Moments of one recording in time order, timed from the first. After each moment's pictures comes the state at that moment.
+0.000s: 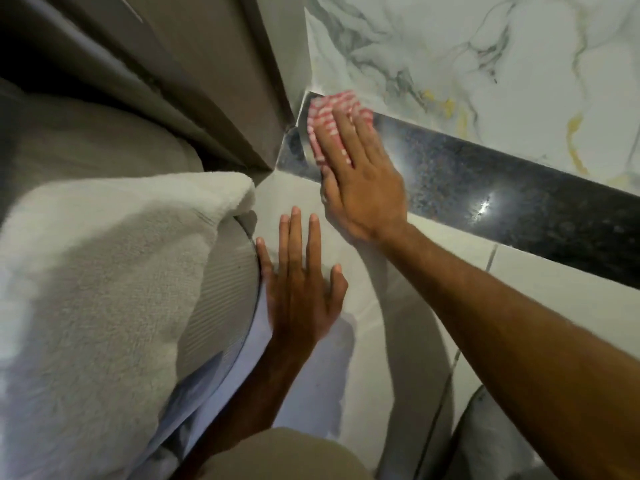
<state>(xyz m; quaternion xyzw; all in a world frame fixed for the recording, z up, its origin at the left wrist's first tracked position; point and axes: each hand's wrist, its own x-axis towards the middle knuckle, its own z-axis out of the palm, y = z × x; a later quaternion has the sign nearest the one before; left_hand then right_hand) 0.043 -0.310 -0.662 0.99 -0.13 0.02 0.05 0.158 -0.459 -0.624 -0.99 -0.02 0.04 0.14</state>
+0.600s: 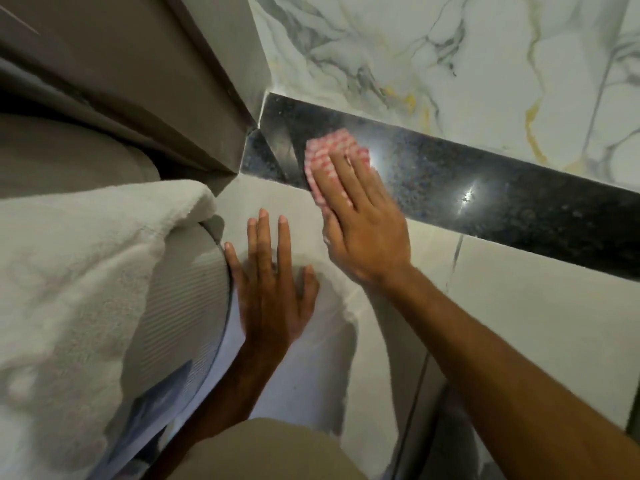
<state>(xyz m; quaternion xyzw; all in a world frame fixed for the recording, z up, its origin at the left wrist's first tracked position) 0.044 -0.308 -0.659 0.99 -0.13 -0.04 0.03 0.092 -0.494 -0.633 -0.99 -0.02 -0.01 0.15</state>
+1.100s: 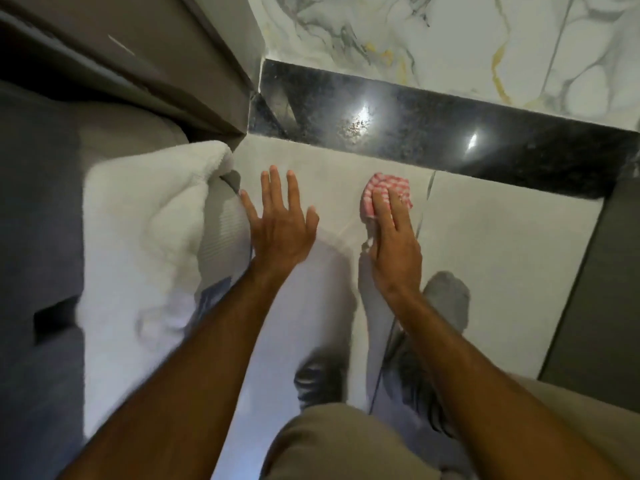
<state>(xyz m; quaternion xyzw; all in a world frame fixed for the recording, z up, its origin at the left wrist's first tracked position) 0.068 -0.327 -0.568 0.94 -0.12 -0.31 -0.06 -0.035 -0.482 -0.547 -0.89 0.28 0.17 0.32</state>
